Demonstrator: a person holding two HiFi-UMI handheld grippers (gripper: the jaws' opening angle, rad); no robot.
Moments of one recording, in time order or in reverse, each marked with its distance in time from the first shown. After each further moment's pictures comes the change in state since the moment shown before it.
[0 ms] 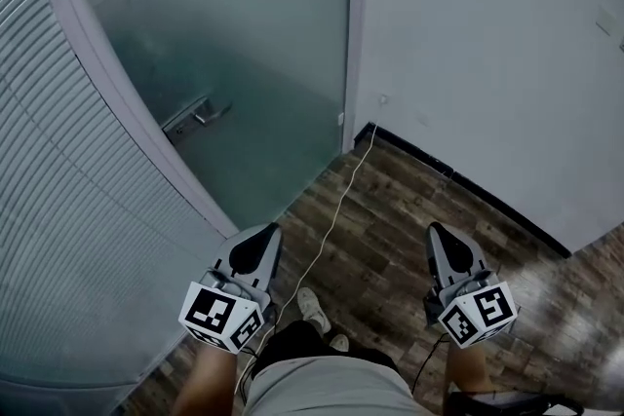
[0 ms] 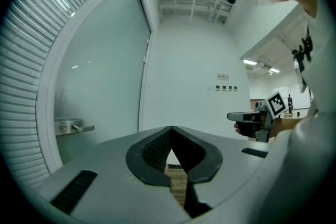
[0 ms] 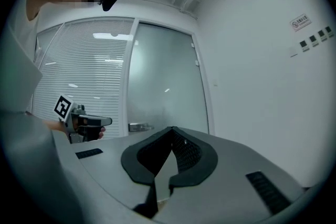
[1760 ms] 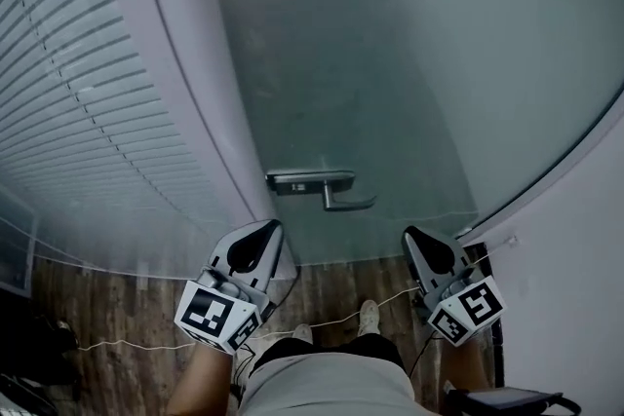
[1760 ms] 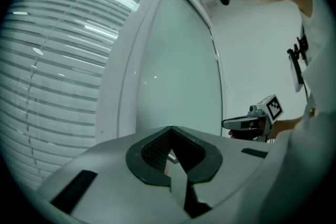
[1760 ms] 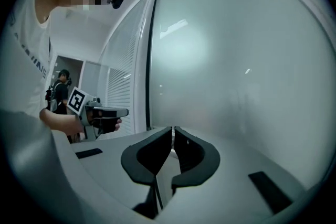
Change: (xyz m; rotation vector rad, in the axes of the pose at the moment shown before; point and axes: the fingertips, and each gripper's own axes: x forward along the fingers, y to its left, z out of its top) left arm 0.040 0.340 -0.029 0.014 -0.078 0.822; right arm 0.499 0.145 -0.092 -0.035 0.070 1.033
